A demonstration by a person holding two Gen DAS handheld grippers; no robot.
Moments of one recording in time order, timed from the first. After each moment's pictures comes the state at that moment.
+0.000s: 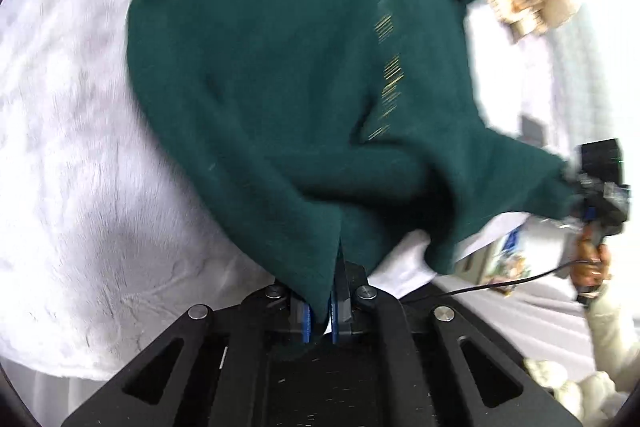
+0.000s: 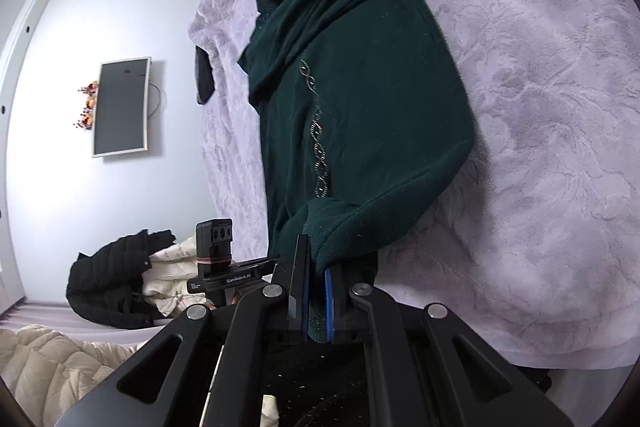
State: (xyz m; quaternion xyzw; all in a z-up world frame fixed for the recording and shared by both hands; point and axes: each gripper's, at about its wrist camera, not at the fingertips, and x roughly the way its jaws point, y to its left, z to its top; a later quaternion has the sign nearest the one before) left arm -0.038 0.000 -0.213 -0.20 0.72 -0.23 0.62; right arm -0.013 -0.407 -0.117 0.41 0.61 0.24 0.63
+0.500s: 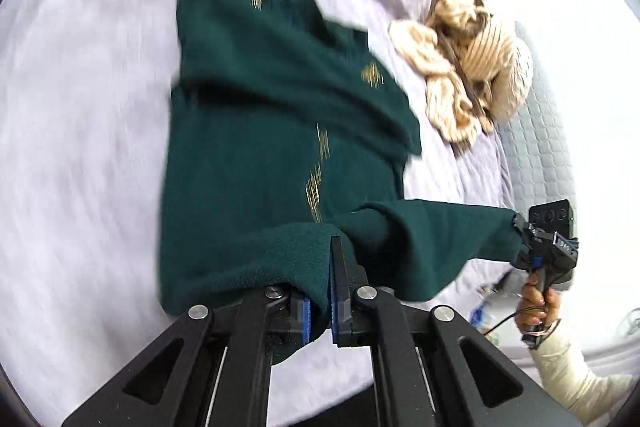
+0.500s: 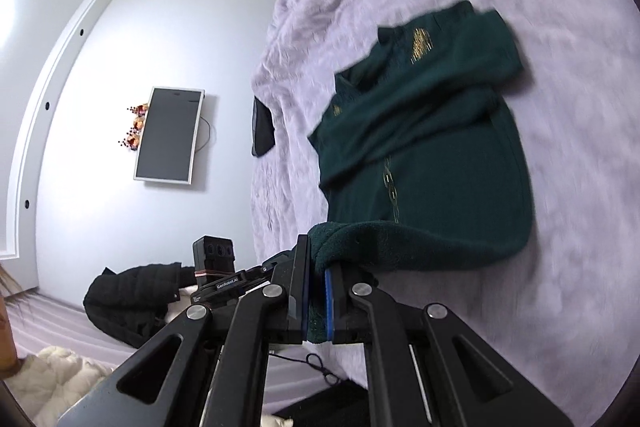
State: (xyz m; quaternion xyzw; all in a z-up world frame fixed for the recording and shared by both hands) left arm 0.097 0.056 -0.119 -0.25 0.60 -0.22 0.72; right arm 0.089 -0.405 -0.059 0.43 0.51 0.28 0.69
